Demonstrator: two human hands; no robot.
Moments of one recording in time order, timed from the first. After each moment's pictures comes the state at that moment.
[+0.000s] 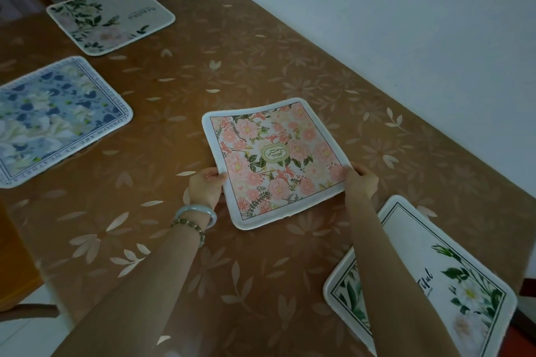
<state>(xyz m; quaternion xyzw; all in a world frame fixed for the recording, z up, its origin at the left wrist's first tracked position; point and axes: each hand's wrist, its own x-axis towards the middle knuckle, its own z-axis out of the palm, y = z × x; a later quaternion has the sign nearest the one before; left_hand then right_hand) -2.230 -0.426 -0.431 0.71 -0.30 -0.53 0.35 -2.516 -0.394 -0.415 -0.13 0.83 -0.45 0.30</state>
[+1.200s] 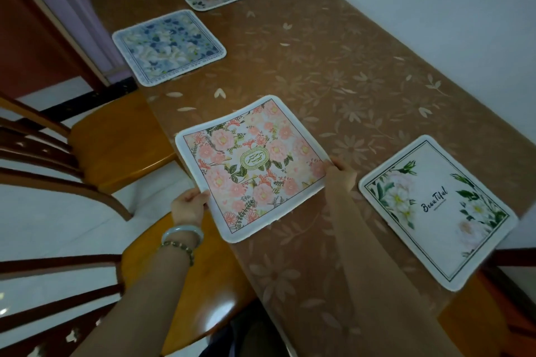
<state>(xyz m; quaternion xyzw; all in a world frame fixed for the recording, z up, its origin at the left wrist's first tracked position) -2.057 -0.118 -0.407 0.76 -0.12 -0.47 0.42 -2.336 -0.191 -0.402 -0.19 0.78 -0.45 0.39</state>
